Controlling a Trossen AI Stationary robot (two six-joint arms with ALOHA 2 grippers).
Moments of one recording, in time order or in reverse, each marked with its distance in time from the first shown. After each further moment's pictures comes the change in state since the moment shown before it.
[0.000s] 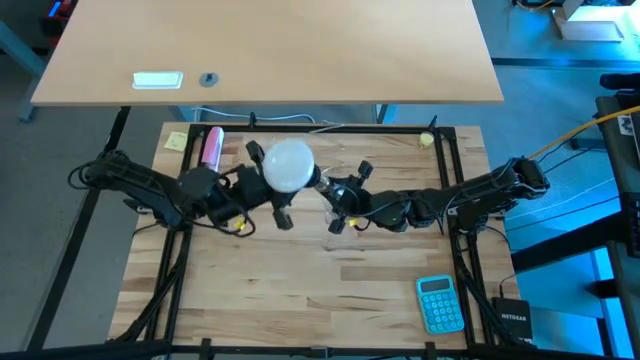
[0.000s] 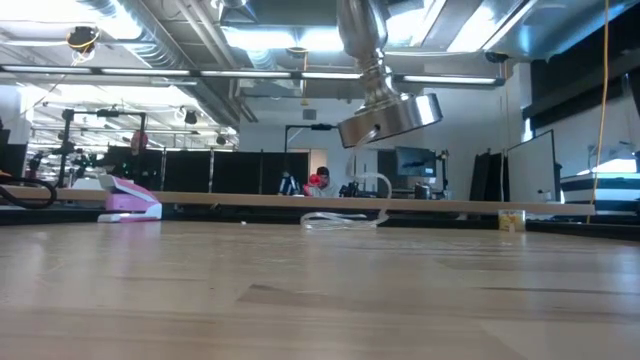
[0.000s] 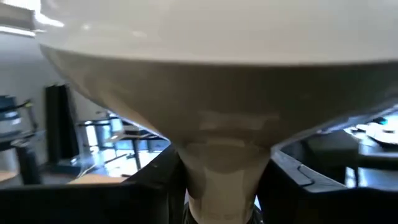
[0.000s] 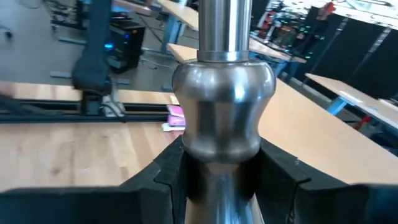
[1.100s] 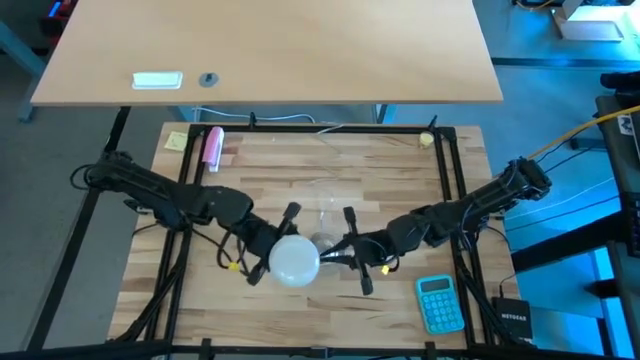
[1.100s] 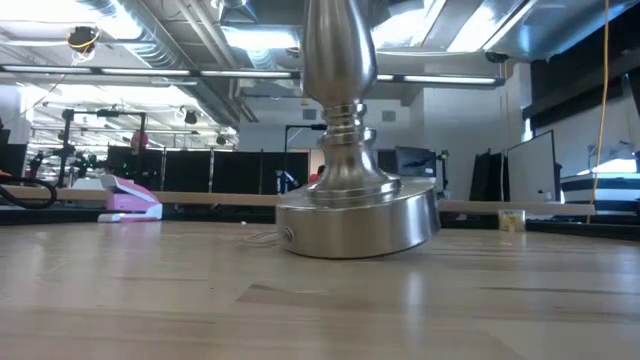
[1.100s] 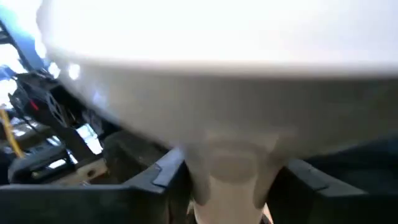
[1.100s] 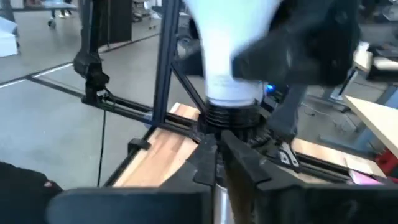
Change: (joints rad) left arm -0.017 0.028 -0.016 -0.374 0.828 0.022; right arm 0.157 0.004 0.082 -0.074 -0.538 0.036
